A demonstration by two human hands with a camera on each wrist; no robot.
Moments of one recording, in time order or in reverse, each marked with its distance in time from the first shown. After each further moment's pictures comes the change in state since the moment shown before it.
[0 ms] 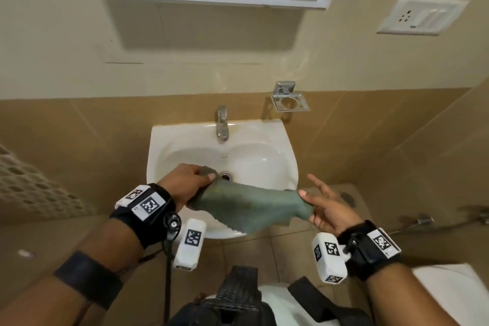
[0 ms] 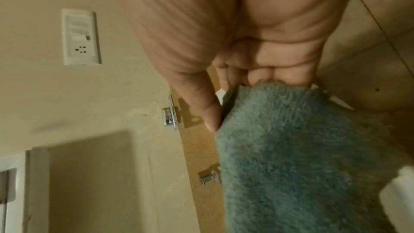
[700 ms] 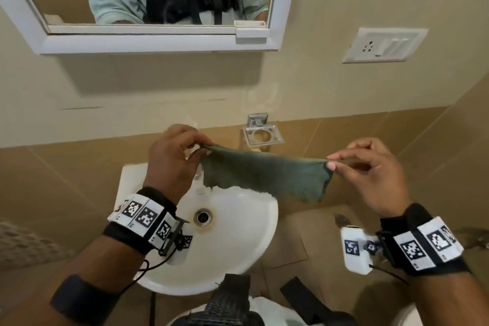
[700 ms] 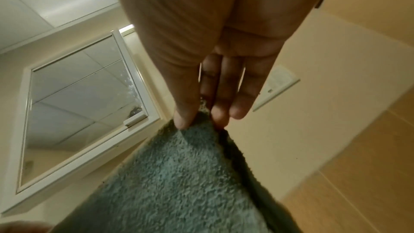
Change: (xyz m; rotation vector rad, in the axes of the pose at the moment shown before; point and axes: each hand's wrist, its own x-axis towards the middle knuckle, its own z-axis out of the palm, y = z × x) left_hand 0.035 0.123 0.035 0.433 0.579 1.044; right_hand -0.015 -0.168 -0.037 -0.976 0.348 -0.977
